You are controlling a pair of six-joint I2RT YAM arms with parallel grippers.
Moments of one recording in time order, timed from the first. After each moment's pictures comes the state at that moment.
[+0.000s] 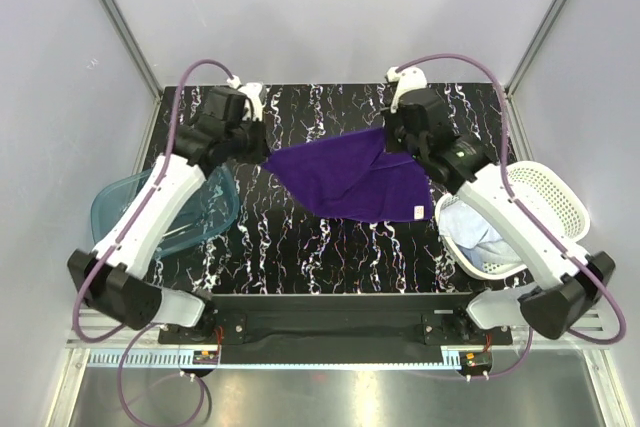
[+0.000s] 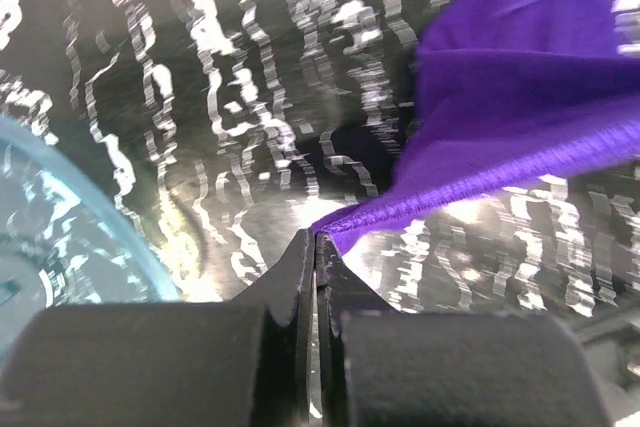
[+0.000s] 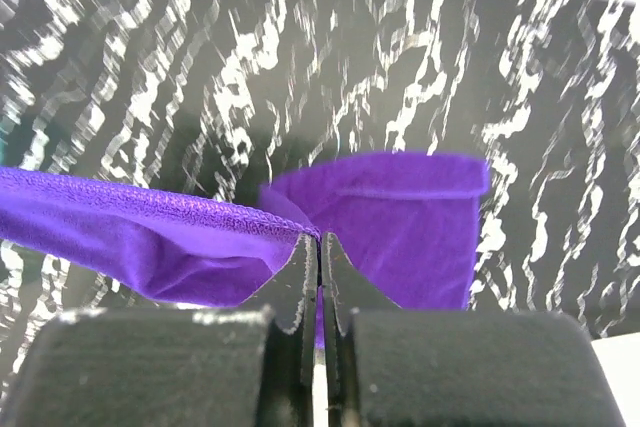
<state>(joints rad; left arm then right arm) -0.40 1.39 1.44 -0.82 0.06 -0.26 0.61 1.36 1.44 -0.58 0.30 0.17</state>
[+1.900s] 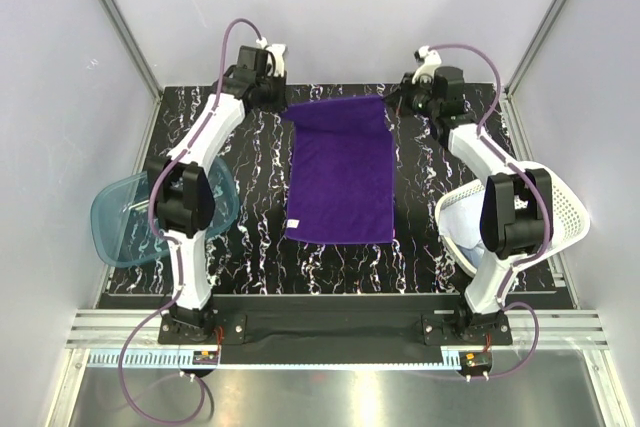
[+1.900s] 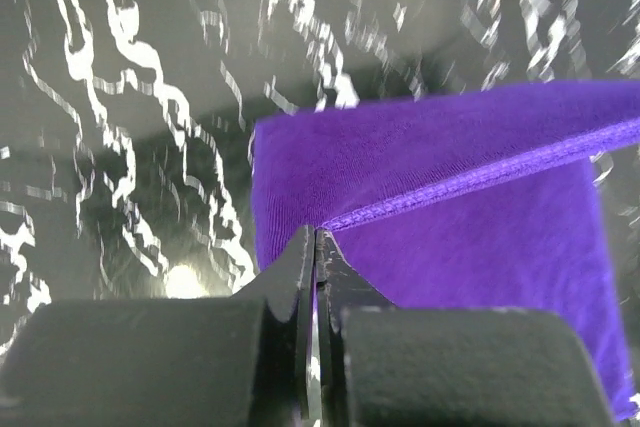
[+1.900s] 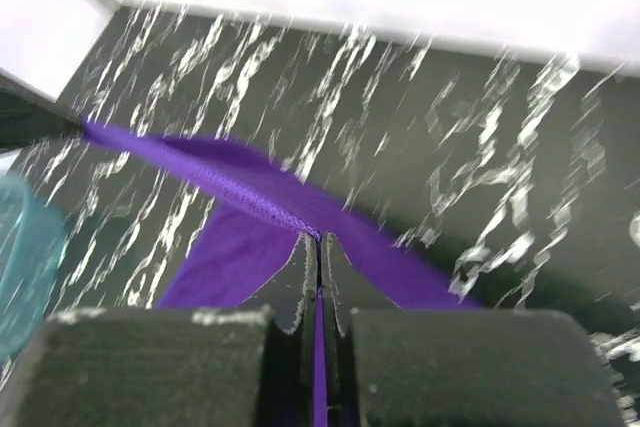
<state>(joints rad) -0.27 2.07 2.00 -0.62 0.18 -0.13 0.16 1.83 1.46 0.11 -0.42 0.24</state>
